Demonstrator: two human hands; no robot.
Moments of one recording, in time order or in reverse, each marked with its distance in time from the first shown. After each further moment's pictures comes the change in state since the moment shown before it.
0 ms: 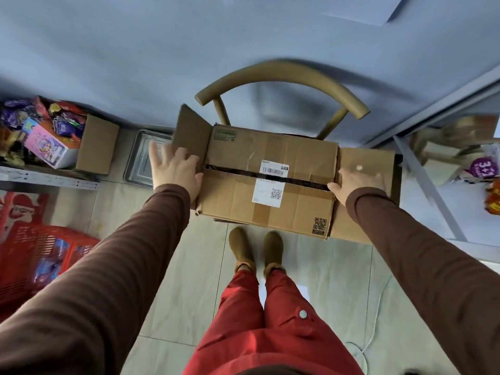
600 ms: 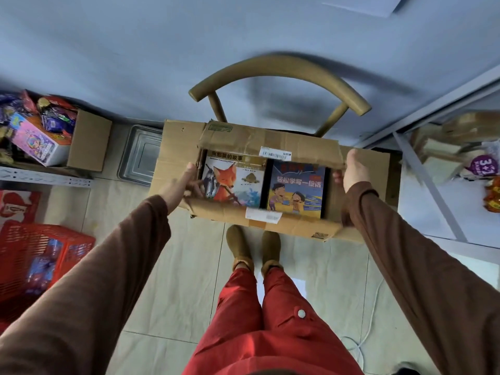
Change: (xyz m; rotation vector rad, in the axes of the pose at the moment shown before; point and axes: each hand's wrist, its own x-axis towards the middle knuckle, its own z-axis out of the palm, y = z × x) left_hand -0.006 -0.011 0.034 -1.254 -0.559 -0.156; right_hand 0.017 -0.022 -0.001 1.504 0.070 0.327
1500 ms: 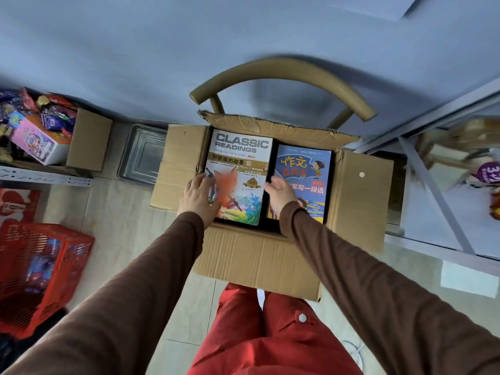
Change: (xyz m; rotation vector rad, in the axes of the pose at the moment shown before) left_hand 0.026 -0.018 0.061 0.519 0.323 0.227; right_hand -0.062 0.027 0.121 -0.164 -0.442 -0.012
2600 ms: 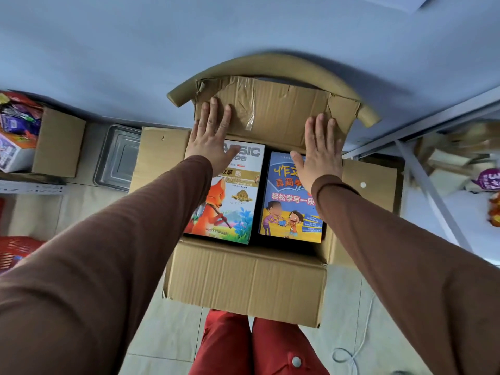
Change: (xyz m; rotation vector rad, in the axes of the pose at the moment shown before) left_hand 0.154 0.058 -0.006 0.248 0.111 0.321; right_hand 0.099 -0.022 -0.099 -1.159 0.511 -0.461
